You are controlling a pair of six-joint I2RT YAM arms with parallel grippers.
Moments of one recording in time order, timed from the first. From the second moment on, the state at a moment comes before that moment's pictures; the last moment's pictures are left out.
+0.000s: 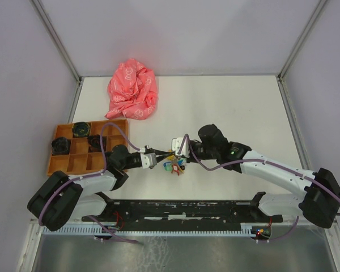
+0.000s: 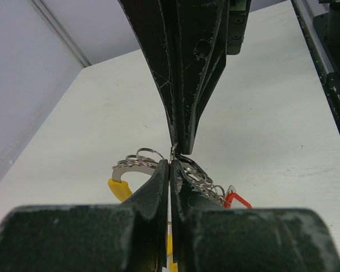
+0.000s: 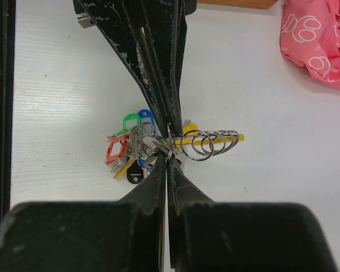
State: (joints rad) left arm -0.61 1.21 0.22 1.08 0.80 0.39; right arm 0.89 1.22 0.83 -0.18 -0.37 -0.61
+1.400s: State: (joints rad) left arm -0.67 1.14 0.29 0.78 0.68 0.52; right arm 0.90 1.34 0.99 -0.35 -0.32 -0.61
